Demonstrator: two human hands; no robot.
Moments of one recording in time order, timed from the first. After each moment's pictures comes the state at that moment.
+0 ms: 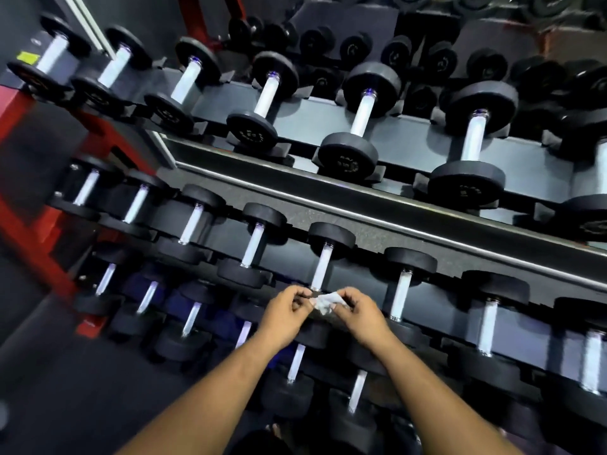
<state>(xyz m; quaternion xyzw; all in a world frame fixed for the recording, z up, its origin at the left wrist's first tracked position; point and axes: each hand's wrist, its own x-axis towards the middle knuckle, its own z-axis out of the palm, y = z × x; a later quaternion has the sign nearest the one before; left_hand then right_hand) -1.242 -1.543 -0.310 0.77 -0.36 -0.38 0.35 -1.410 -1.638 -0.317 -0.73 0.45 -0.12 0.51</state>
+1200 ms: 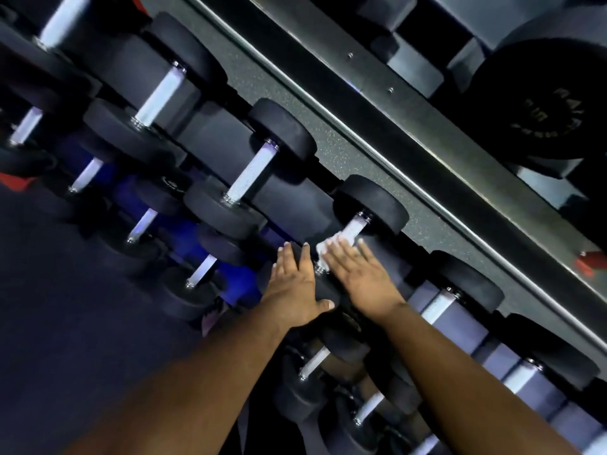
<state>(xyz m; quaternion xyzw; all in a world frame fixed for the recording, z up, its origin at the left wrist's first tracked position) -1.218 -1.621 -0.471 0.81 -0.37 -0.45 0.09 -1.343 -1.765 -0.490 -0.98 0.07 0.19 -0.02</state>
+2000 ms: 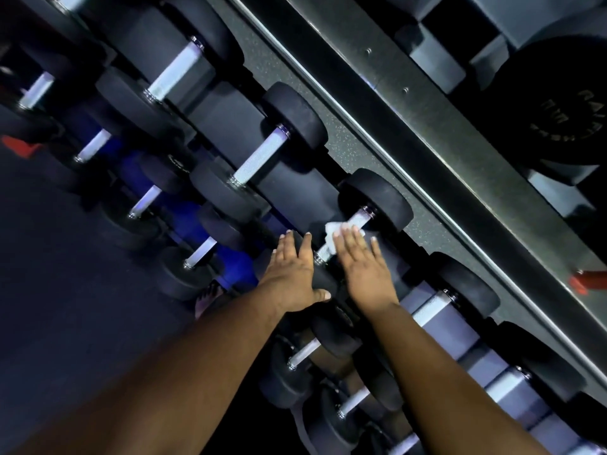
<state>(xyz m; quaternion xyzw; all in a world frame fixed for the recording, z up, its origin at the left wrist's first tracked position) -1.216 -1.620 -0.466 0.81 -0.36 -0.46 0.09 -1.347 -1.762 -0.497 -0.97 0.19 0.15 0.04</state>
